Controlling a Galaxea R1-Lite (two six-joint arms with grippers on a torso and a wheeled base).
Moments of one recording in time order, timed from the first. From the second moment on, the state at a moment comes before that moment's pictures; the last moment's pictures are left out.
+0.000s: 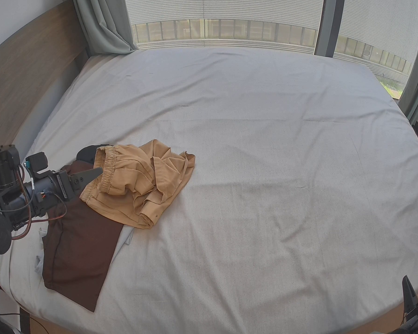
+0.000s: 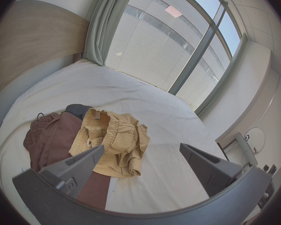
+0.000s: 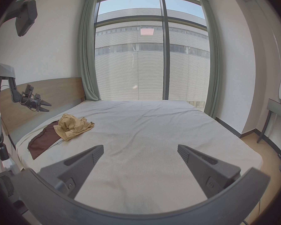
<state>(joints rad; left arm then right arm) 0.04 1.59 -0.55 -0.78 -0.45 -0.28 0.00 0.02 -0.02 0.00 0.01 -0.01</state>
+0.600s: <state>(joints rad) 0.04 1.85 -0.78 -0.79 -0.49 -0.28 0.00 0.02 -0.02 0.00 0.01 0.00</state>
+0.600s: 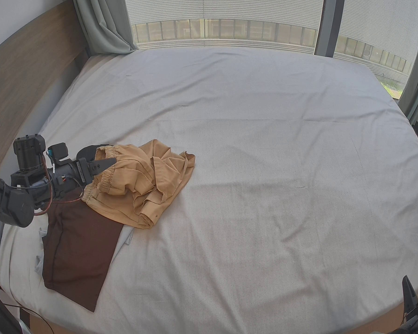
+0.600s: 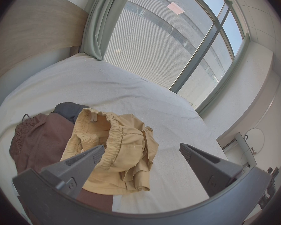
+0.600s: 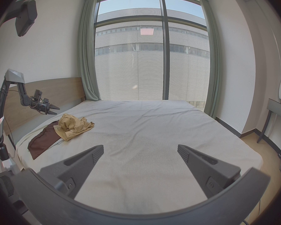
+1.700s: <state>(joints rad) 0.06 2.06 -0.97 -0.78 -0.64 -0.28 0.00 0.02 -0.02 0.00 0.01 0.00</state>
